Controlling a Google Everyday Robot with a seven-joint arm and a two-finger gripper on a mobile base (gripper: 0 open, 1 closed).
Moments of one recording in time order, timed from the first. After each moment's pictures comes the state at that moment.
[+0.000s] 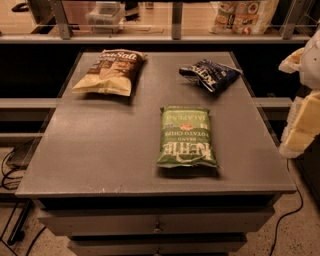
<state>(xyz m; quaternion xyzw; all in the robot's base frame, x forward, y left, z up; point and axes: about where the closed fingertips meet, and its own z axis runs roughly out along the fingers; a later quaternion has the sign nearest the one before) 0.438 -0.217 0.976 -0.60 0.78 -0.03 0.16</state>
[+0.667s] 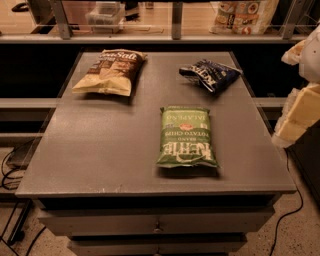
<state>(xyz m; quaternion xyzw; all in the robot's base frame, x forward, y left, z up) 0.453 -0.217 0.984 -0.58 0.79 -0.04 0.19</state>
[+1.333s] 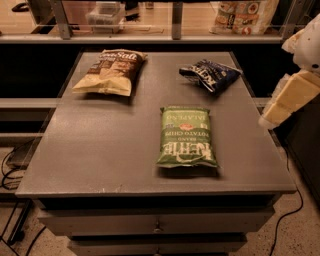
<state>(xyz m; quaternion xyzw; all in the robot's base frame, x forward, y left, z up) 0.487 -0.215 0.993 -0.54 0.80 -0.04 0.25</state>
